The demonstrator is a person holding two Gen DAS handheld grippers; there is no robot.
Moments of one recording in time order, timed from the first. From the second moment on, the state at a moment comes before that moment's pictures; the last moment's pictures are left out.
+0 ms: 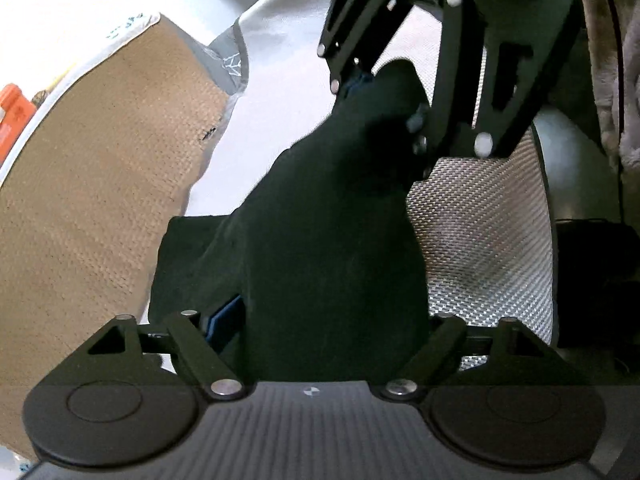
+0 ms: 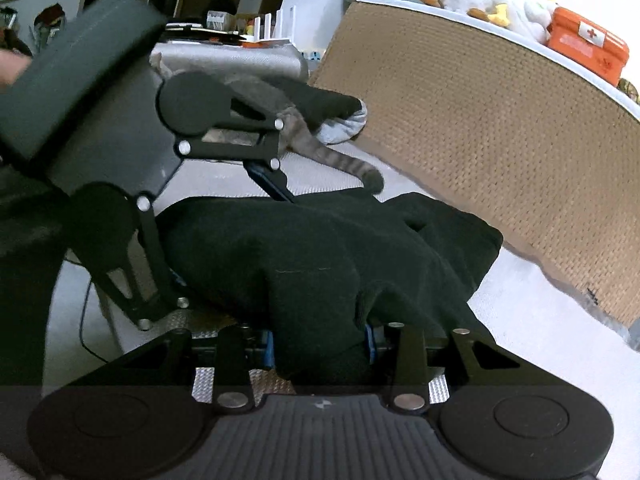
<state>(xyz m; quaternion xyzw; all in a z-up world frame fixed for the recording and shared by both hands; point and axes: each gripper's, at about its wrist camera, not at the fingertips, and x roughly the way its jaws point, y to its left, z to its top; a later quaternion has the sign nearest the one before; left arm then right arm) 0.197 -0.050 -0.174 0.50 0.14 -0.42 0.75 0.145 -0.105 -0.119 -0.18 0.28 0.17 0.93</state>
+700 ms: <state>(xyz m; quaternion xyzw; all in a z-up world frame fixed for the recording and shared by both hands) 0.190 -0.053 -0.176 0.54 0.12 -0.43 0.71 0.109 -0.086 -0.165 -0.24 0.24 0.11 0.93</state>
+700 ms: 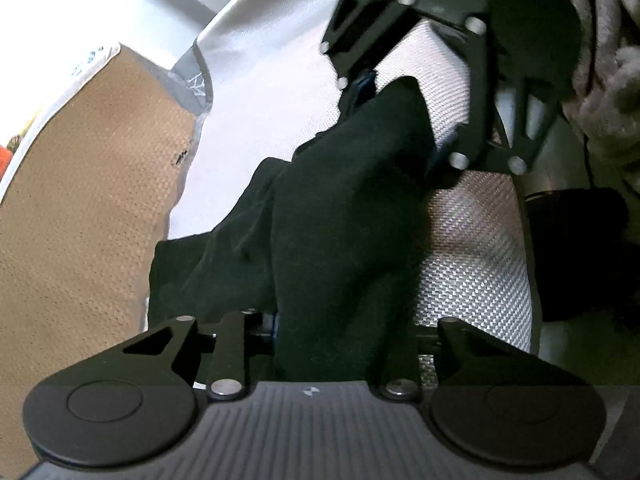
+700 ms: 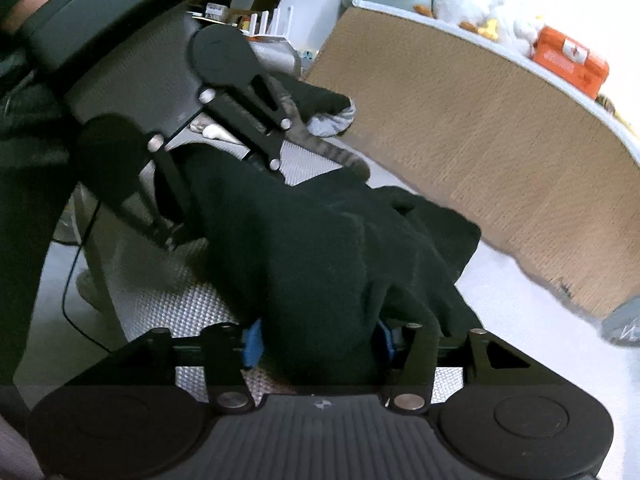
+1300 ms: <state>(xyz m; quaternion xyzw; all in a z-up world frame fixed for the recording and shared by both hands) 0.189 -0.048 -0.172 0.54 0.14 -0.44 0.71 0.109 -0.066 -0.212 -0.41 0.18 0.04 0.89</state>
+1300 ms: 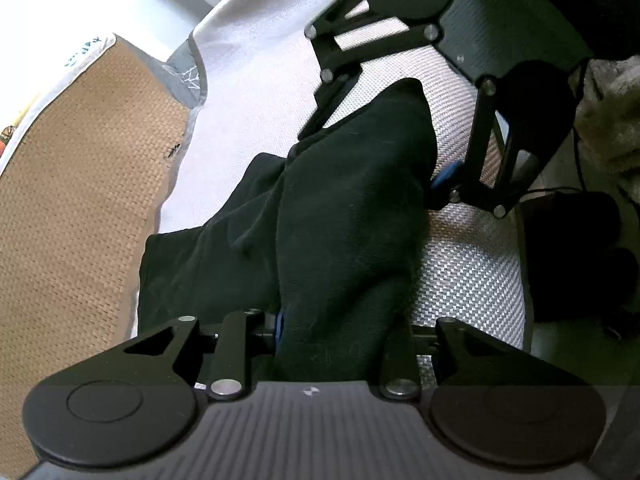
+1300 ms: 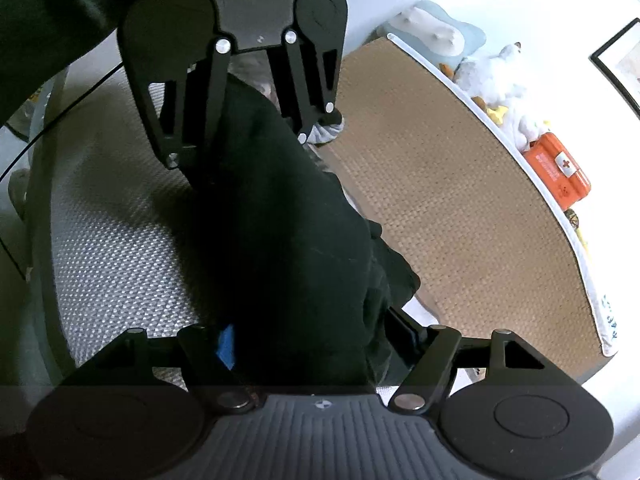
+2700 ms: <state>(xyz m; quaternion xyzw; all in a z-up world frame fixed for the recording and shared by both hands) 0.190 -0.046 -0.029 0.41 0.32 -0.58 0.62 0.127 -0.127 -0.032 -0.30 0.37 0.42 0.77</state>
